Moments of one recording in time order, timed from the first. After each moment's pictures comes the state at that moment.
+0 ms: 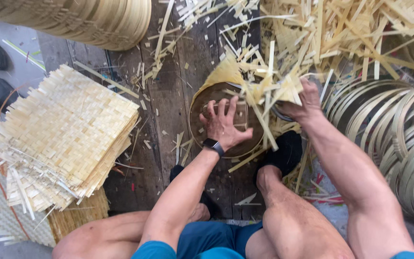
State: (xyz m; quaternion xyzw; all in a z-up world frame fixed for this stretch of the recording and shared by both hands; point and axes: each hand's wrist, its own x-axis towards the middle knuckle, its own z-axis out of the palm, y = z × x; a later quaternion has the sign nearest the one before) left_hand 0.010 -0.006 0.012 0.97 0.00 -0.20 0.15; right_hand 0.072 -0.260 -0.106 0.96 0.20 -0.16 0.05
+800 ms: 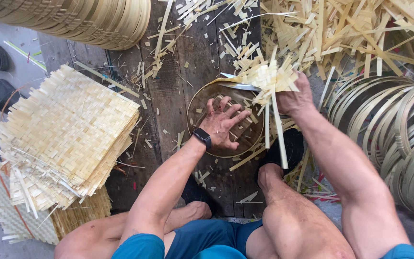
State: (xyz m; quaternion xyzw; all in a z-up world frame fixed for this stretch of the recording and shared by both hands) left_hand 0.017 0.040 -0.012 0.91 -0.34 -0.24 0.06; right_hand 0.094 -0.229 -0.076 0.97 0.24 -0.05 0.08
